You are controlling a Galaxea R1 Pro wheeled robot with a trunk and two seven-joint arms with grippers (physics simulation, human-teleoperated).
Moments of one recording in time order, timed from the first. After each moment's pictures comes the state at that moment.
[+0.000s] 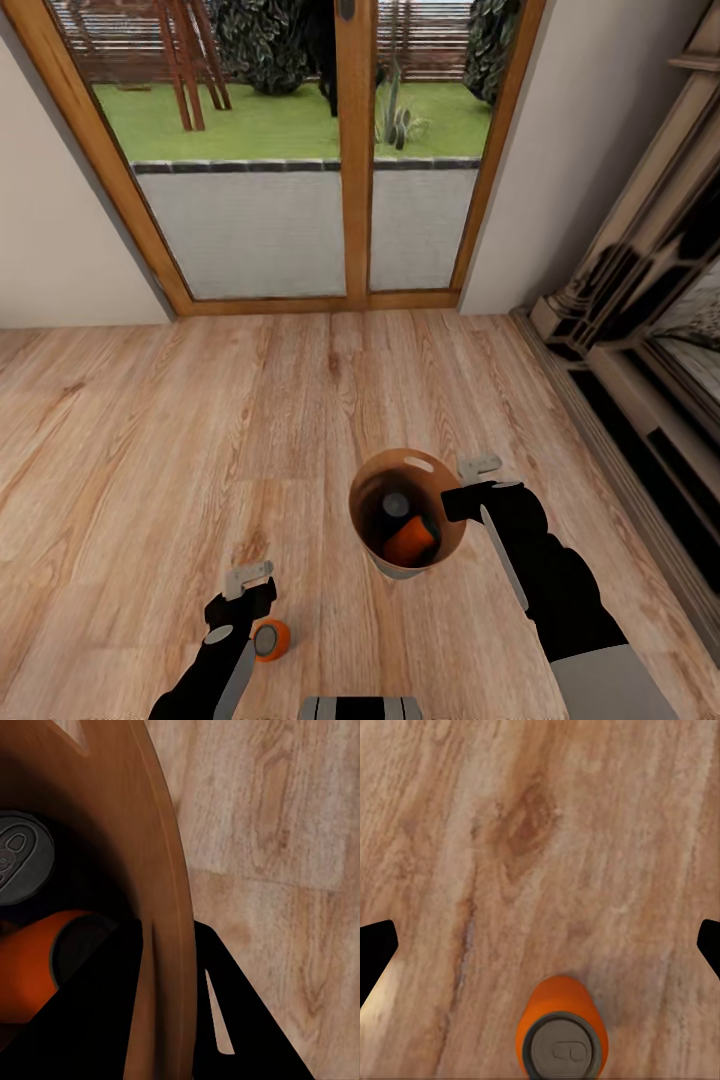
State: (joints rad) left arm -0.39 -0.13 0.09 -0.71 0.07 0.05 0.26; right arm -0.55 0.00 0.14 -1.36 0.11 1.00 0.10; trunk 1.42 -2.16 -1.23
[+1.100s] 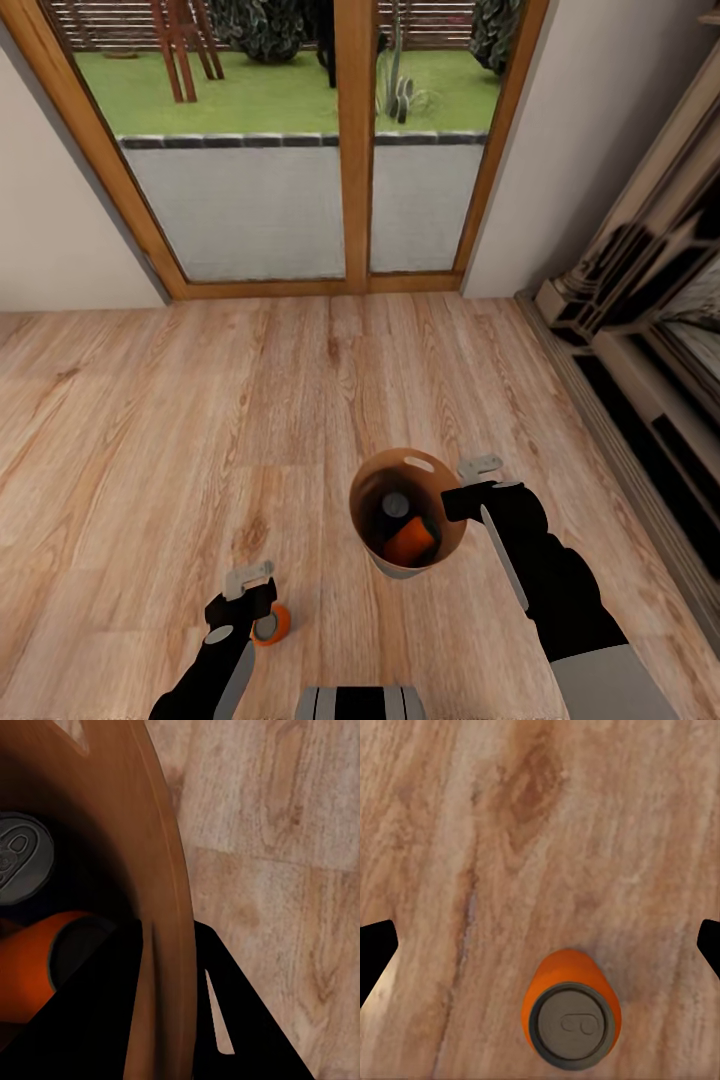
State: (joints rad) left arm -0.39 -0.13 0.08 -0.71 0.07 0.05 0.26; right arm -0.55 0.00 0.14 -1.36 0.11 1.00 0.10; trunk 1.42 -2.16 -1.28
